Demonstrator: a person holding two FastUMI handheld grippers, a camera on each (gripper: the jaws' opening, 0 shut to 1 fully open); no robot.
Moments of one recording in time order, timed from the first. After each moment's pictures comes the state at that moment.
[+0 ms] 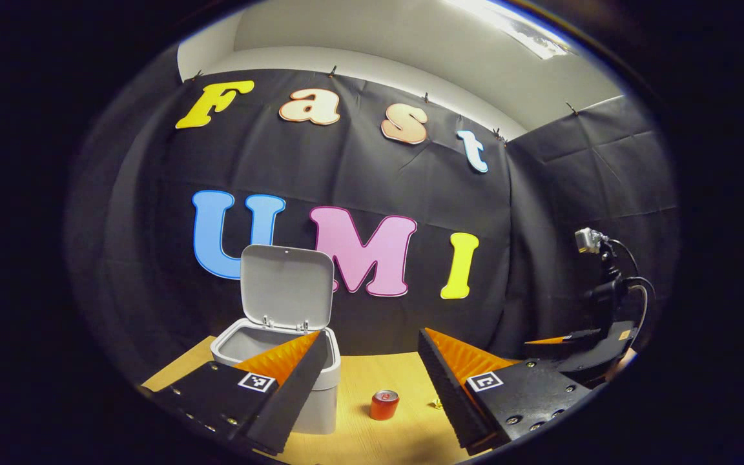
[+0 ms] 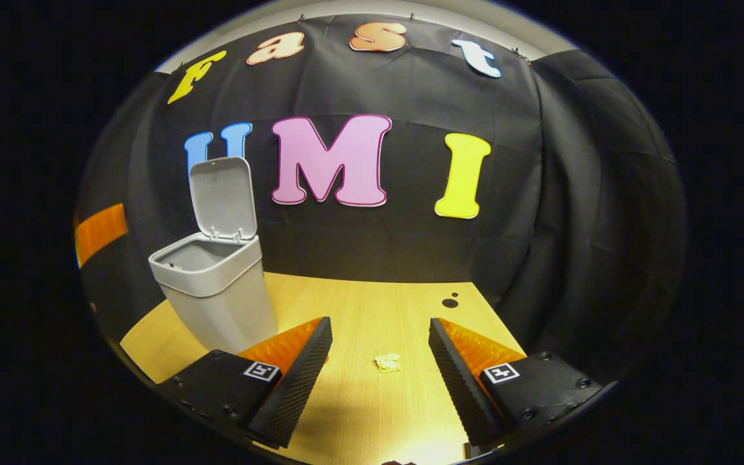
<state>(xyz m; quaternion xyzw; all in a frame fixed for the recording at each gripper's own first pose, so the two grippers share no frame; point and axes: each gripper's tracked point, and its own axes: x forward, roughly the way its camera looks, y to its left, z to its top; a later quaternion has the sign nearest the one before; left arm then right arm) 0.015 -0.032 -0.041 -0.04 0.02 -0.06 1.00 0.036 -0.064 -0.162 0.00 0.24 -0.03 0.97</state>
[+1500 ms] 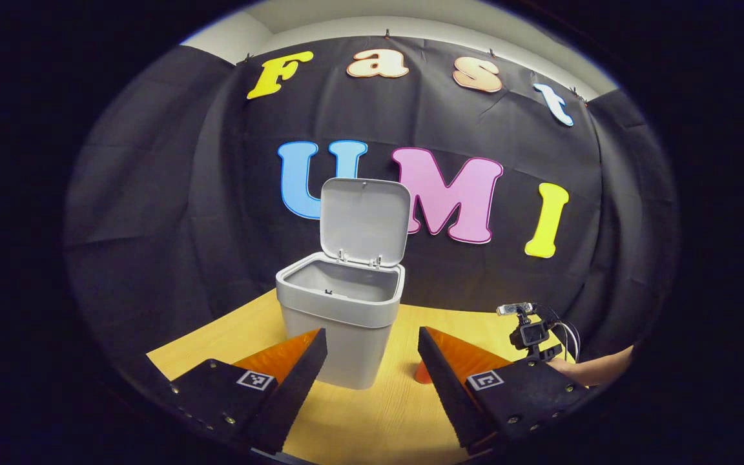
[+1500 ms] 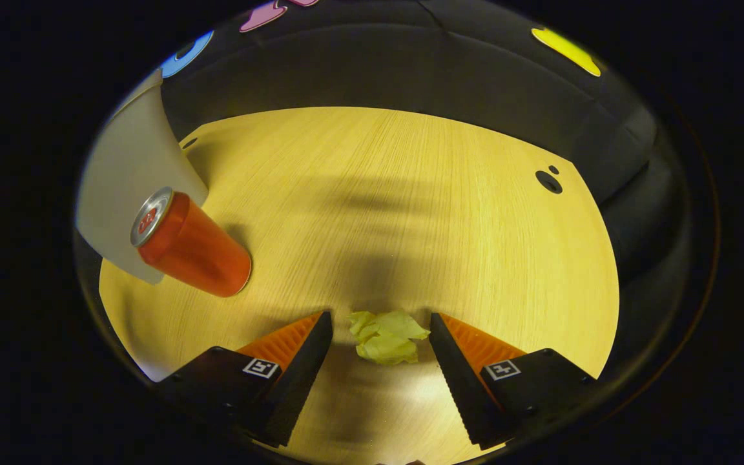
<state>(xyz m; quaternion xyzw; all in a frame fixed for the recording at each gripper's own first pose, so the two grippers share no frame) -0.012 -0.017 -0.120 -0.05 0.16 0.17 0.97 0.119 -0.082 -0.476 -0.02 0.57 0.09 0.82</state>
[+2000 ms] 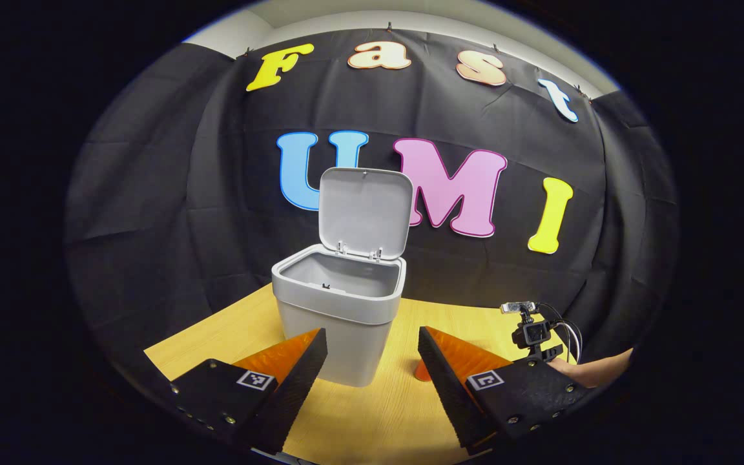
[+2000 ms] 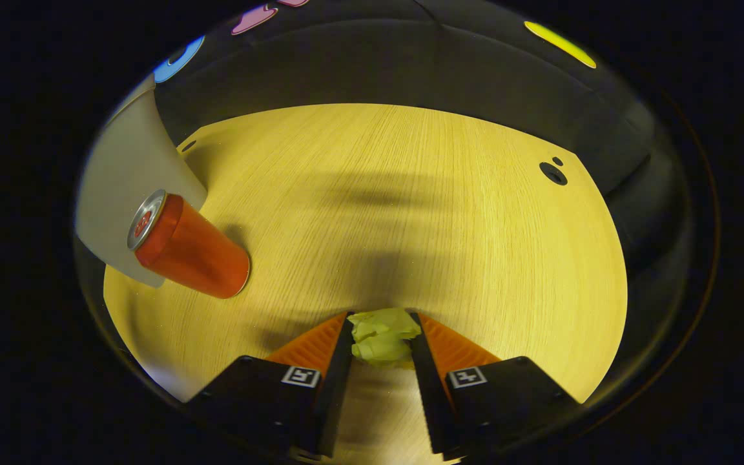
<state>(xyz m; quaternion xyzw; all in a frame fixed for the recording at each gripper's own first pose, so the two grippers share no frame) -0.002 -0.009 -0.128 -0.06 0.17 0.16 0.97 0.121 -0.086 -0.477 0.00 0.57 0.08 0.81</state>
